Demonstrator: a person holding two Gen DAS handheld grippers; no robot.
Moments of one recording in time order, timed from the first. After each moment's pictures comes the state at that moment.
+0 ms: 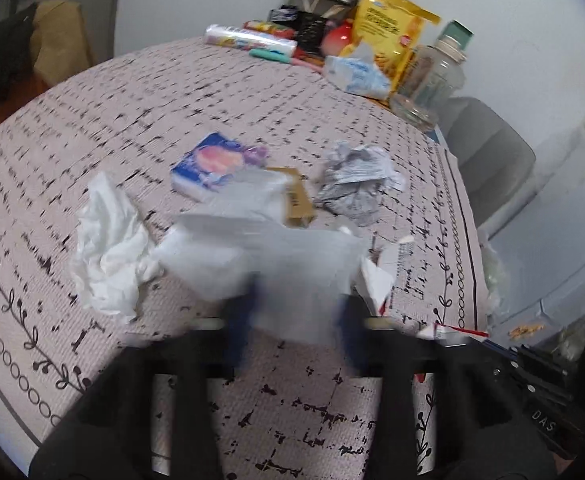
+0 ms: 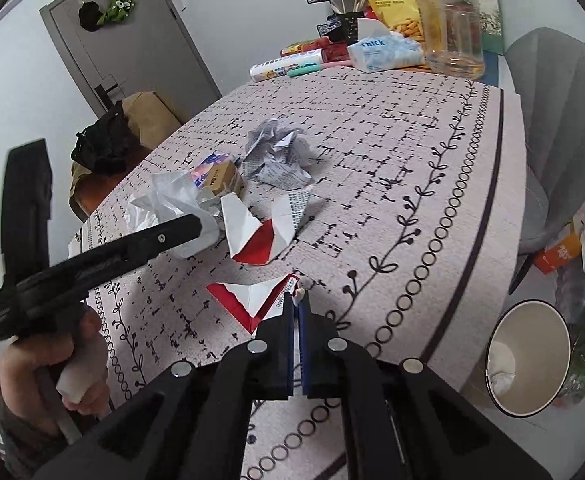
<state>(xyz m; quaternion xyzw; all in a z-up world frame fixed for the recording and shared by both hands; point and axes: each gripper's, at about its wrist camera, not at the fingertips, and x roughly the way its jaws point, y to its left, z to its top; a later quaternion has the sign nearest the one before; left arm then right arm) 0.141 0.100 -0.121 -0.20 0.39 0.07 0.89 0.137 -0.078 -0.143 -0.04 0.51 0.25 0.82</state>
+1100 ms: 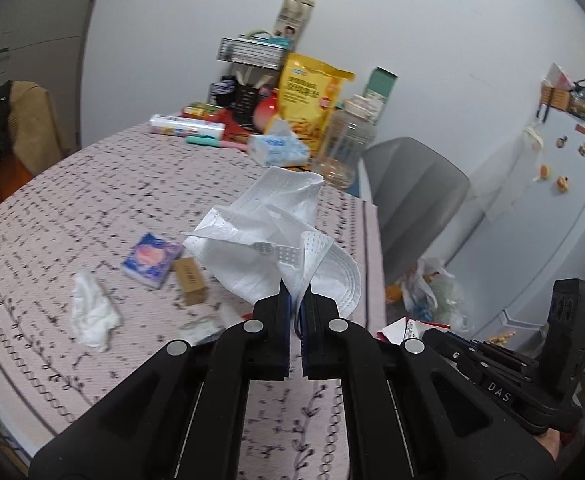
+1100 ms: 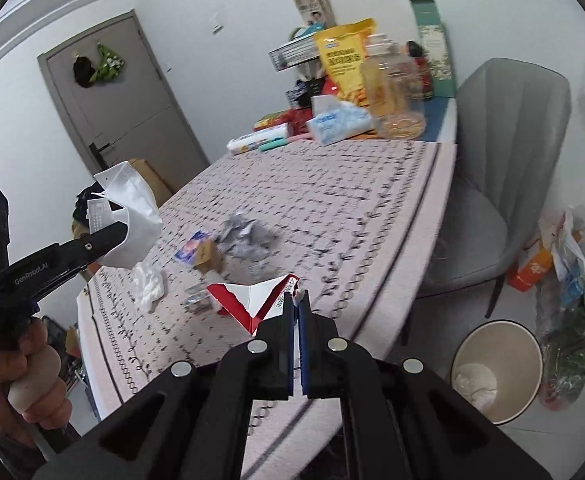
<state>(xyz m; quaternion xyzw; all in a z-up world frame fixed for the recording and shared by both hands) 0.114 0.027 -0.014 -0.16 0.29 0.01 0.94 0.125 -0.150 -0.061 0.01 0.43 0.21 0.88</state>
